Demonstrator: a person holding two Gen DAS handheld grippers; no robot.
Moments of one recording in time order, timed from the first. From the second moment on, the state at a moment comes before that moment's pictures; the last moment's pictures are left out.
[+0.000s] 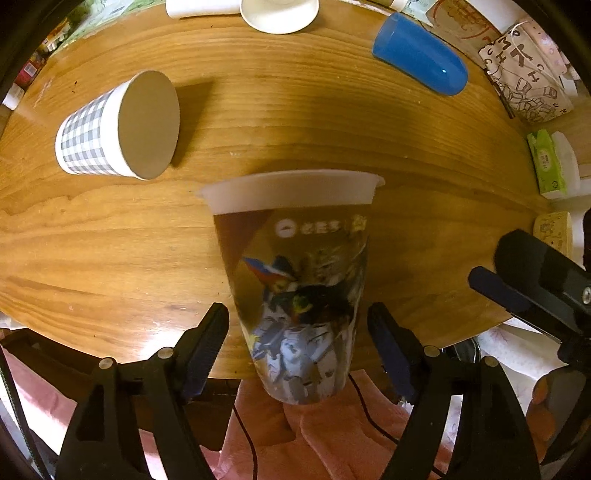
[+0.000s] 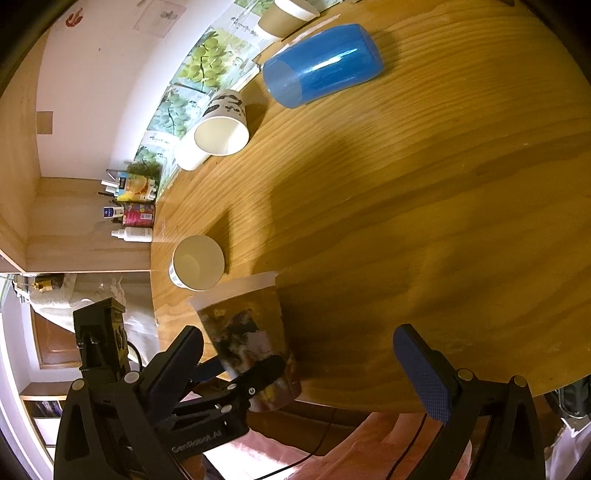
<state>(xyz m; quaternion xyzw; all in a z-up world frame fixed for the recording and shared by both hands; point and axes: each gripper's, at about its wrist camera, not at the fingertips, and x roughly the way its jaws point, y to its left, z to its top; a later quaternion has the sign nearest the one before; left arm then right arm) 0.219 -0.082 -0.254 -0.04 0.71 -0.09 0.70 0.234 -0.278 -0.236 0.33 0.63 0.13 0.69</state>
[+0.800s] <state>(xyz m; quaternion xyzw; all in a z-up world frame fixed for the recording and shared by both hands) 0.187 -0.026 -0.203 -0.08 0.61 -0.11 0.78 0.257 -0.227 -0.248 0.31 0.65 0.18 0.67</state>
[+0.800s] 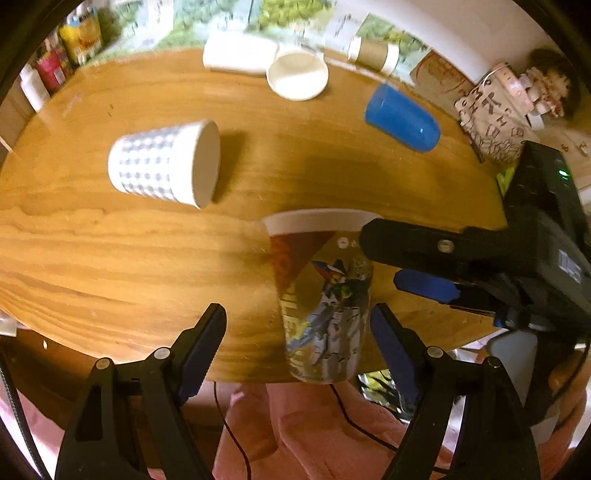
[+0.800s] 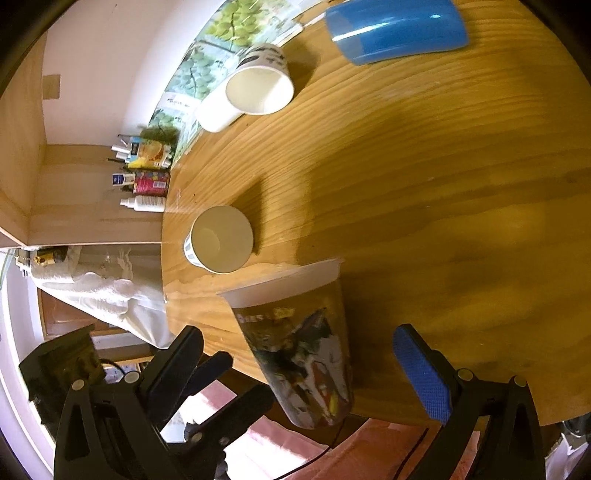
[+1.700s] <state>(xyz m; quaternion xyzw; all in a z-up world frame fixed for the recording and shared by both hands) 0.146 0.003 -0.175 -0.05 0.48 -0.08 0.87 0.272 -0.176 -0.258 0.16 0.68 0.14 0.70</state>
